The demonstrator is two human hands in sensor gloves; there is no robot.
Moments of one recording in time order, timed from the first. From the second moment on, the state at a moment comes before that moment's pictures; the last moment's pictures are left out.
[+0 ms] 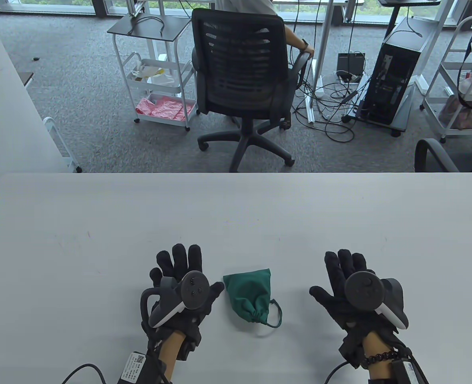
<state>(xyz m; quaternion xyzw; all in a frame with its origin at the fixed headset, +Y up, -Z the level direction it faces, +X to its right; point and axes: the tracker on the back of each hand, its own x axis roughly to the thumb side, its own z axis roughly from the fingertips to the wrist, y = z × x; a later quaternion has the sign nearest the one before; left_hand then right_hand) -0.152 -0.681 -0.325 -0.03 -0.09 0.08 0.99 0.219 -0.690 -0.320 0.10 0.00 0.97 0.24</state>
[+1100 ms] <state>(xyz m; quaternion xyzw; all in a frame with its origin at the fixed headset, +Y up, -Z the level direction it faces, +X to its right) -0.152 -0.679 -0.323 0.00 -0.08 0.09 0.99 0.221 -0.689 -0.316 0.09 -0.01 0.97 0.24</state>
